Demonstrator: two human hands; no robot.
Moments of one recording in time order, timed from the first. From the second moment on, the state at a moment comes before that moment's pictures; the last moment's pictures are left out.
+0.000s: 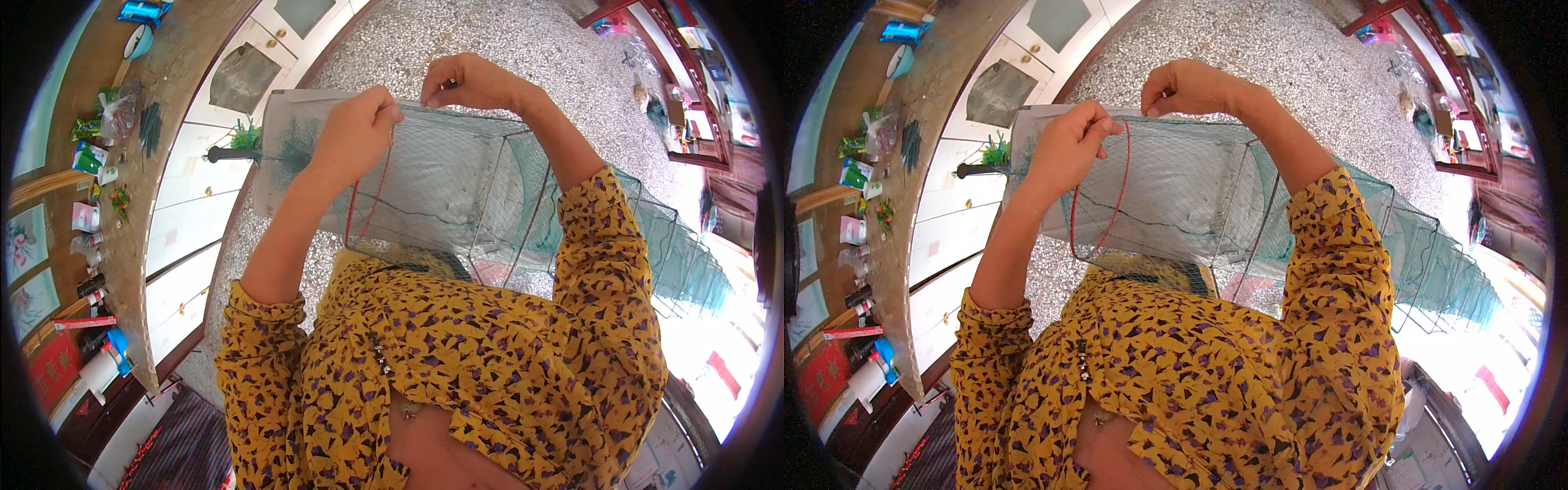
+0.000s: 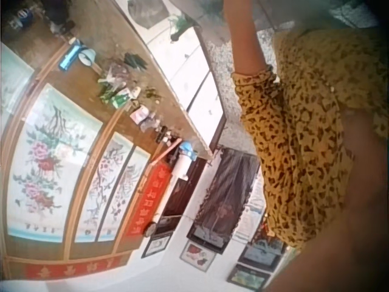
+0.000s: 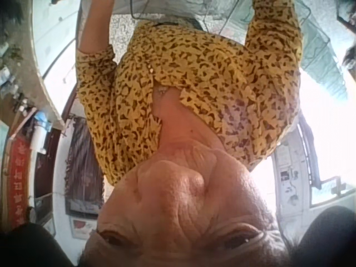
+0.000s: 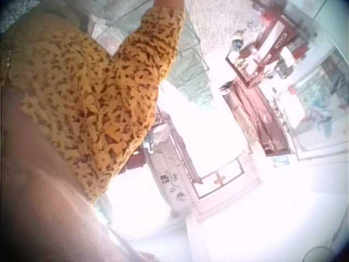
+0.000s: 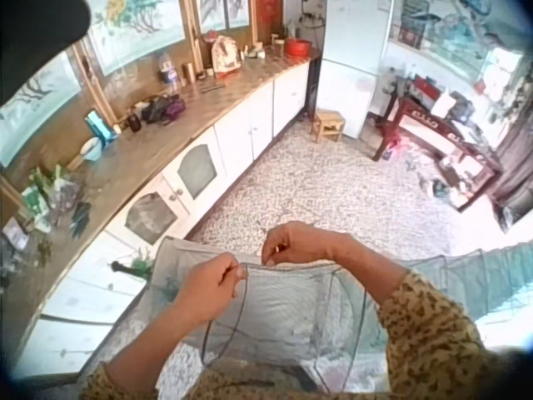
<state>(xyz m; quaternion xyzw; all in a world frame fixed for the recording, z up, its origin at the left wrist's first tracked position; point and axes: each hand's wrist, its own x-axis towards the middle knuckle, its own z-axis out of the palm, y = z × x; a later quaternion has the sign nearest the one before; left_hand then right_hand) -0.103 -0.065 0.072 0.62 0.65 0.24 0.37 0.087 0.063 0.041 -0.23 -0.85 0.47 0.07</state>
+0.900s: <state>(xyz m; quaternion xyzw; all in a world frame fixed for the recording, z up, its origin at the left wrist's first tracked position) -0.124 -0.061 0.063 0.33 0.60 0.41 0.61 0.059 0.044 0.034 -0.18 -0.77 0.59 0.15</state>
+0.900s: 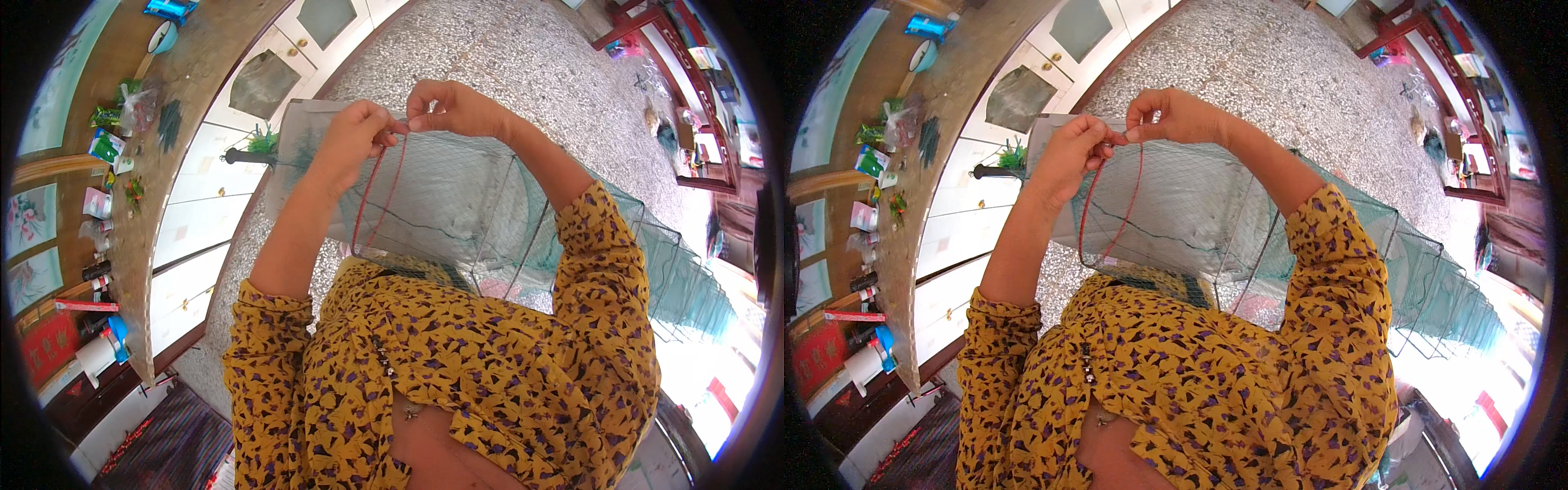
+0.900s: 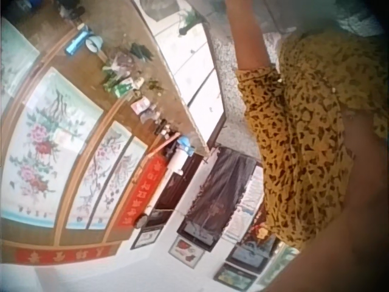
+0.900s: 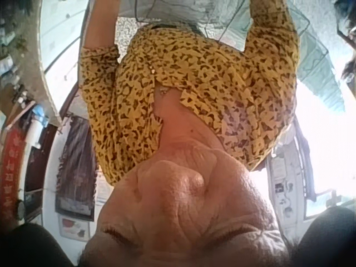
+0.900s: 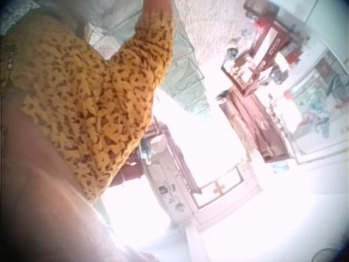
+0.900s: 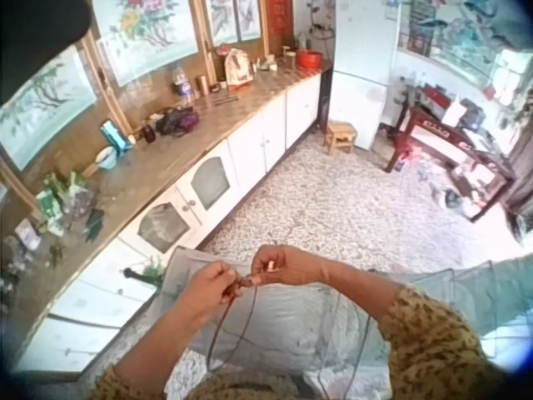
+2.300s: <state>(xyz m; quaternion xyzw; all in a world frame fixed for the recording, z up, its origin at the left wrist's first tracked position) -0.081 -0.061 0.010 0.24 0.48 0.42 0.73 0.138 0.020 0.053 -0.37 -0.89 0.24 0.09</state>
